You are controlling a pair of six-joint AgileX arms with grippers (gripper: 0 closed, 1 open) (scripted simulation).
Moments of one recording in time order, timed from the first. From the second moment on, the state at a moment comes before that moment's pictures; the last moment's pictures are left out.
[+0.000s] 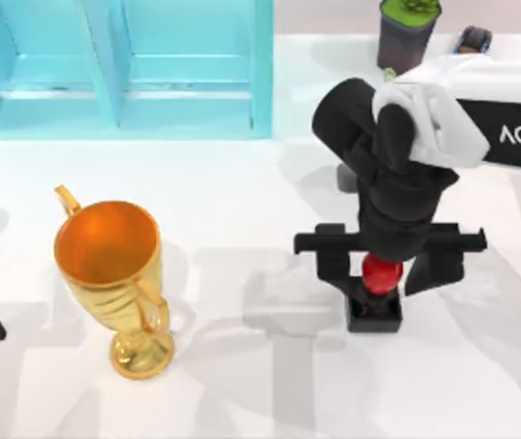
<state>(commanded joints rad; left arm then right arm) 0.00 0.00 0.00 0.00 0.00 0.00 0.61 2.02 1.43 -0.97 0.00 0.63</state>
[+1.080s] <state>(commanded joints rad) 0.00 0.00 0.00 0.00 0.00 0.00 0.61 2.01 1.46 -1.01 0.00 0.63</state>
